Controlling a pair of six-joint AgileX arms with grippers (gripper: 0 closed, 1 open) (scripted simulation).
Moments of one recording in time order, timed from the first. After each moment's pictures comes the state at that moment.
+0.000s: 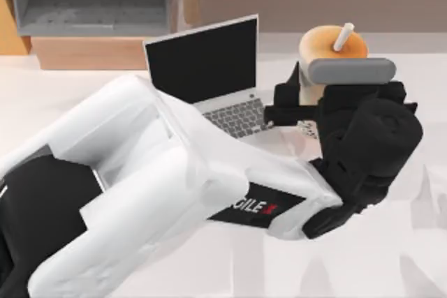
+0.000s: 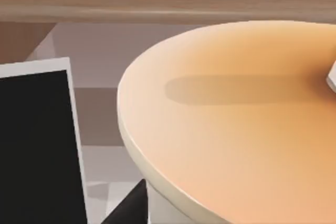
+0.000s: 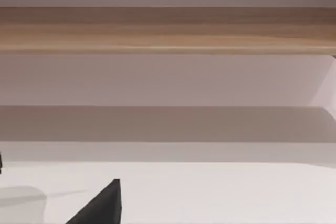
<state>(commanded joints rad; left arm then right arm) -1.07 2.29 1.38 0.71 -1.03 -0.18 0.00 0.00 0.00 0.00 0.00 0.00</state>
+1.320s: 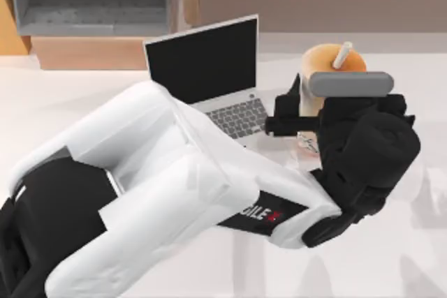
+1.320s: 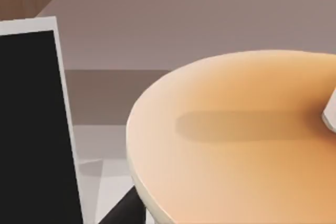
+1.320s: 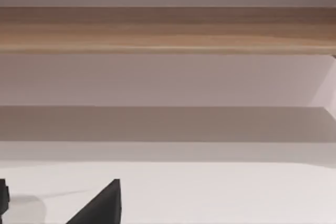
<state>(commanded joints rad) -1.08 2.32 1.37 0.72 -1.02 -0.20 0.00 0.00 0.00 0.00 0.00 0.00</state>
